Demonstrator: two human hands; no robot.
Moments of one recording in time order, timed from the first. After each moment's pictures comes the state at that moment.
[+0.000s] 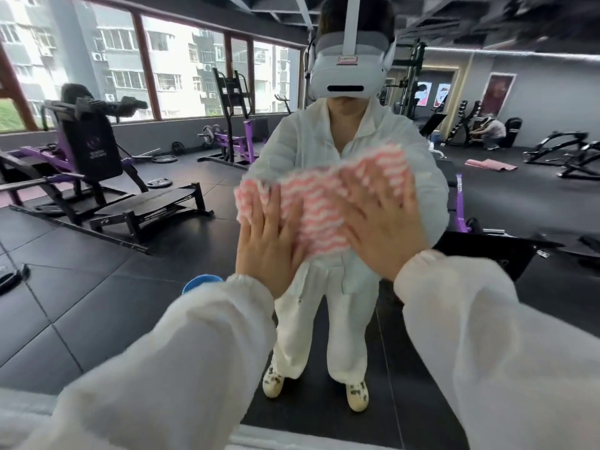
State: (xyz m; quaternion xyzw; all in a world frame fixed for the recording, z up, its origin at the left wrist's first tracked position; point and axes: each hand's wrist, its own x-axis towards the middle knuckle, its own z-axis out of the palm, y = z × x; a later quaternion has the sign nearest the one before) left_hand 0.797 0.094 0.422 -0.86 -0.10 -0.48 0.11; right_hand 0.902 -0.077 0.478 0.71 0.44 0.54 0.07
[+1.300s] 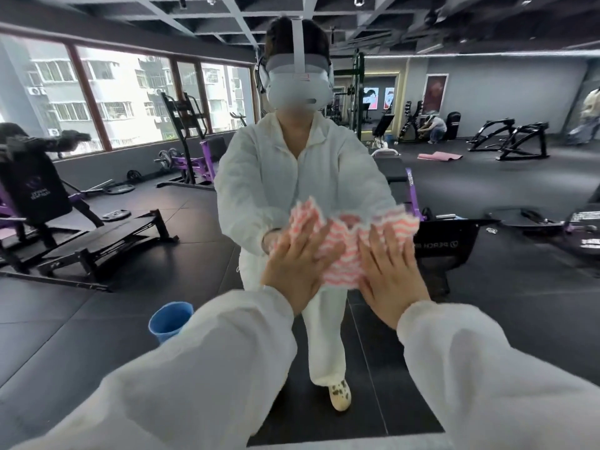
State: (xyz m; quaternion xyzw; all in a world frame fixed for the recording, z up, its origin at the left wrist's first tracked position) left_hand 0.846 -0.020 0.424 -0.90 0.08 -0.35 0.26; right_hand 0.944 -0.208 0.378 0.80 0.36 0.49 0.00
